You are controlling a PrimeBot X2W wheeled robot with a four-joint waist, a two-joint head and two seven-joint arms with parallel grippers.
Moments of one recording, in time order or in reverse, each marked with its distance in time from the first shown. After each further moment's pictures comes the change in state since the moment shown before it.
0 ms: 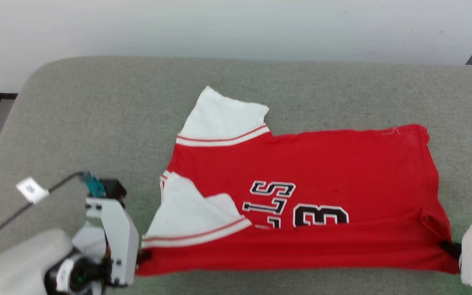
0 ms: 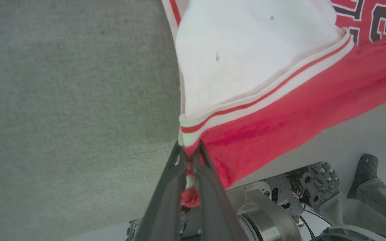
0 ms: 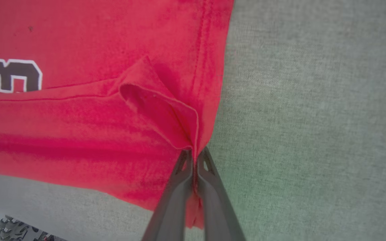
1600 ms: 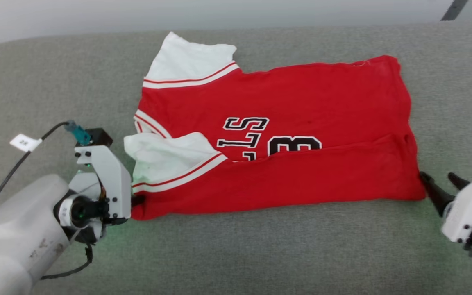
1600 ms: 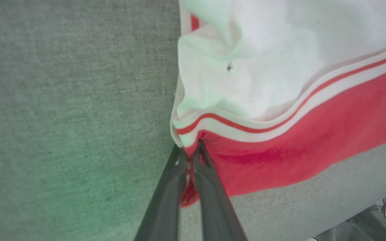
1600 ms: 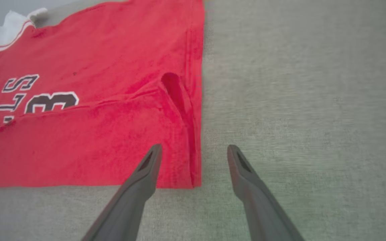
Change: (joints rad) left arm -0.155 -0.221 0.031 0.481 -0.018 -0.169 0.014; right arm -0.077 0.188 -0.105 -0.152 -0.133 -0.001 -0.209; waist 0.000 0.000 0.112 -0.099
